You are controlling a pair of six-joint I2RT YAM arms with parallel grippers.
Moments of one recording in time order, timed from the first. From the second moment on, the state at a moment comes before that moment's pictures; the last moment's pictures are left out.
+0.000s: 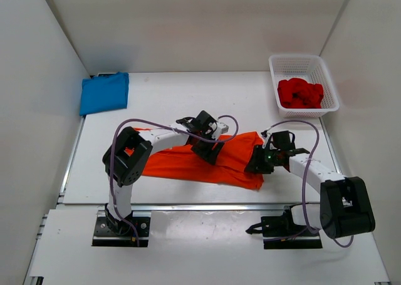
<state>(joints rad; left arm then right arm) -0.77 1.94 1.31 -0.48 0.27 -0.06 0.17 1.26 0.53 -0.33 -0.47 0.34</state>
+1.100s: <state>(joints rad) -0.14 1.81 1.15 -0.37 -0.45 0.42 0.28 1.90 1.27 -0.63 0.11 0.27</state>
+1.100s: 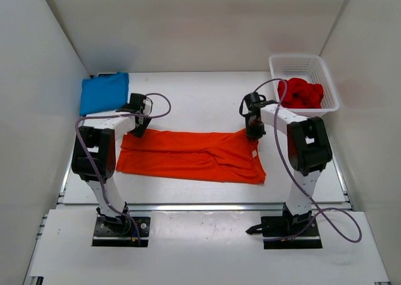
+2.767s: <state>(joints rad) -0.03 1.42 0.85 -0.58 -0.51 0.40 0.29 1.83 1.10 -0.25 0.10 0.73</state>
